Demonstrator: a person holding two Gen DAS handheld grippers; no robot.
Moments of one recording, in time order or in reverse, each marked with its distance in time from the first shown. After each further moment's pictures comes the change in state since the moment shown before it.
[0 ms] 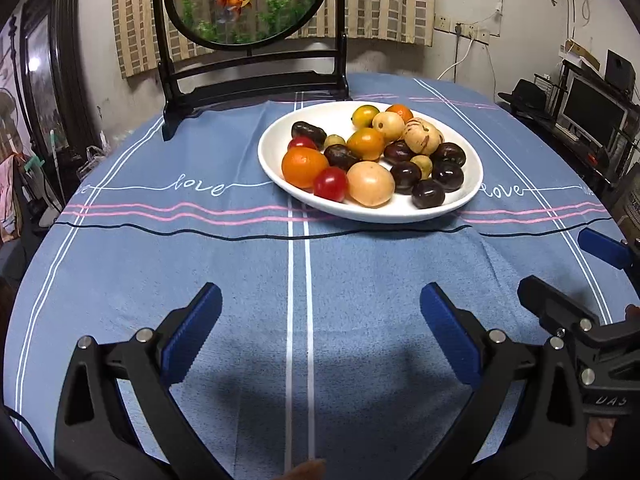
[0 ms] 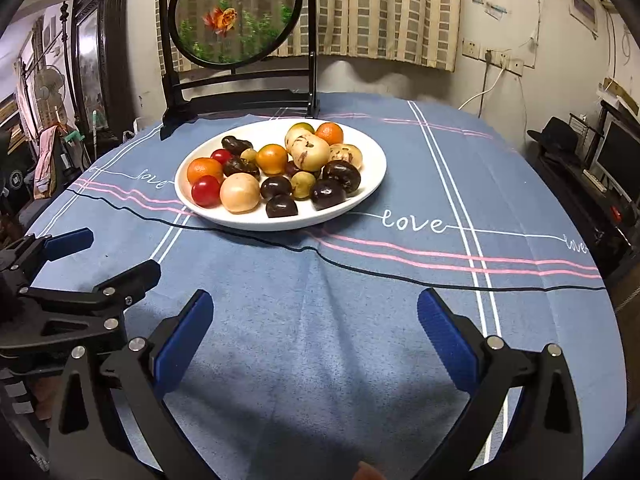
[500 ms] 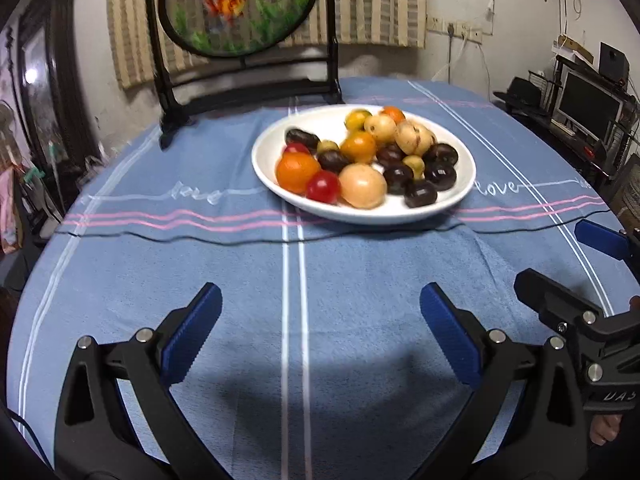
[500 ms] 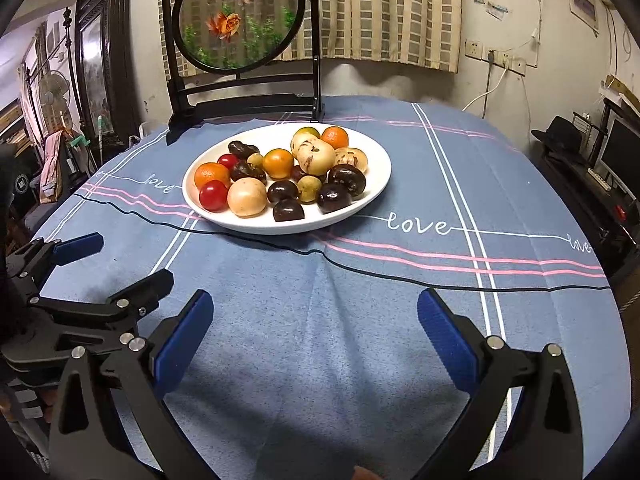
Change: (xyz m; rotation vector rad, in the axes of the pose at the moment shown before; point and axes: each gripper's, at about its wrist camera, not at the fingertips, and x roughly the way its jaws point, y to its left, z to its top) left arm -0.006 -0.008 -0.004 0.037 -0.048 0.033; right arm -0.002 0.001 0.000 0.007 -0.013 0.022
